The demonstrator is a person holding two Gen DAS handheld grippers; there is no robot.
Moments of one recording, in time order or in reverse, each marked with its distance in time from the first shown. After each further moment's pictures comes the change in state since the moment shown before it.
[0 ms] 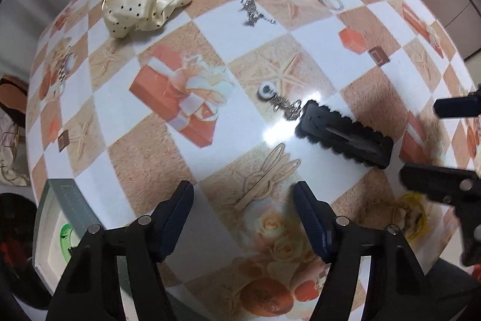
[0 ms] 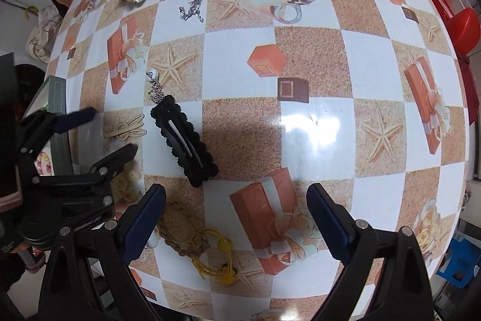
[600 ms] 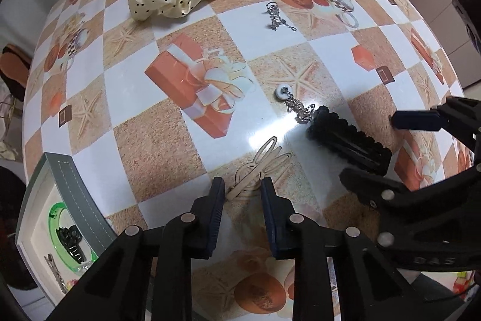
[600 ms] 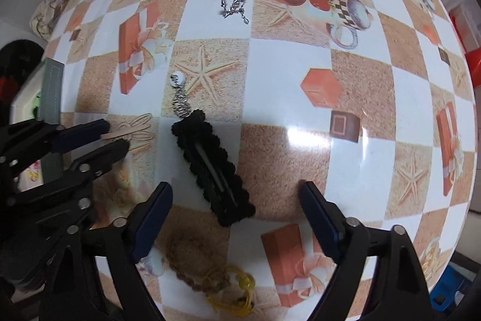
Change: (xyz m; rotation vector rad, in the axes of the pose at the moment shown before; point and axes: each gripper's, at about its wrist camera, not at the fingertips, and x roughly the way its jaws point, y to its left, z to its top) left arm -0.004 0.013 -0.004 -0.122 -0.019 -0.049; right arm 0.030 0.043 0.022 -0.128 -0.026 -0.075
